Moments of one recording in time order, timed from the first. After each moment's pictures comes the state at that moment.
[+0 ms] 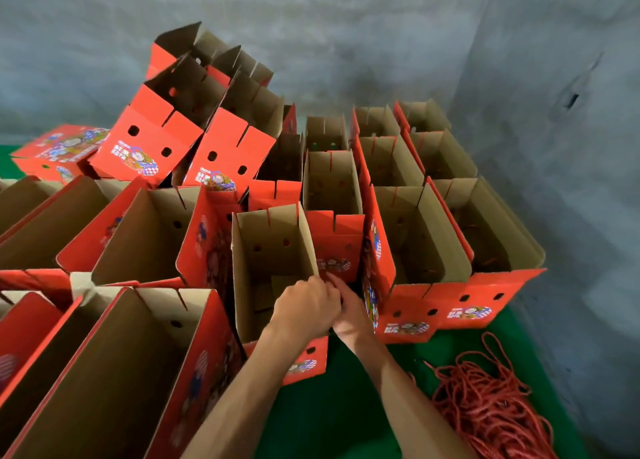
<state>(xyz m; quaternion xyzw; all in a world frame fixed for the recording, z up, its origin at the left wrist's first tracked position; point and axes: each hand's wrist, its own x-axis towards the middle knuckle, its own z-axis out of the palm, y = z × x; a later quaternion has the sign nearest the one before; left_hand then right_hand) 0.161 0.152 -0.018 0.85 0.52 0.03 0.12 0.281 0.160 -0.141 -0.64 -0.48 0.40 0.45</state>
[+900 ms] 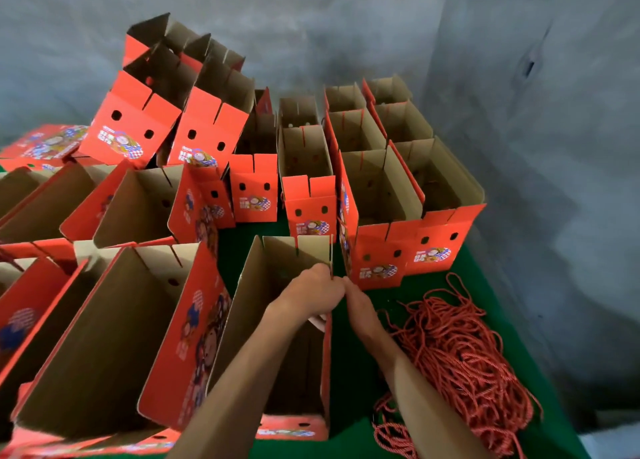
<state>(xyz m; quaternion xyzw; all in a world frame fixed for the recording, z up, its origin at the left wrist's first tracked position) 0.172 0.058 -0.003 0.72 0.52 0.00 0.46 0.296 0.030 -0.160 -0.65 -0.43 0.40 0.47</state>
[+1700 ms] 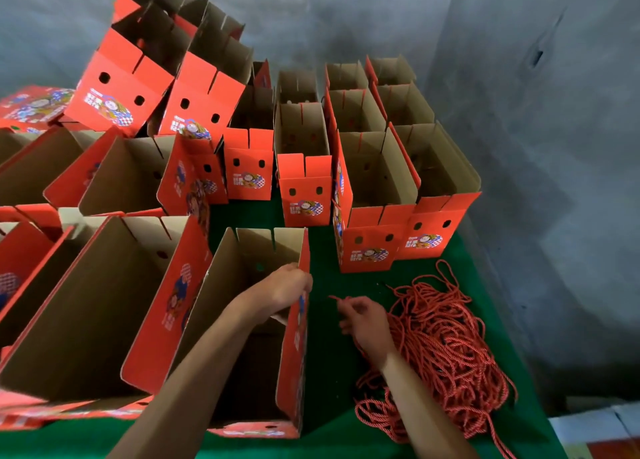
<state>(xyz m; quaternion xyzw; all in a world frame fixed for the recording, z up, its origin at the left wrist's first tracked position) 0.138 0.043 -0.015 0.60 0.55 0.00 0.58 0.316 -0.022 -0.206 -0.71 -0.32 0.43 0.46</state>
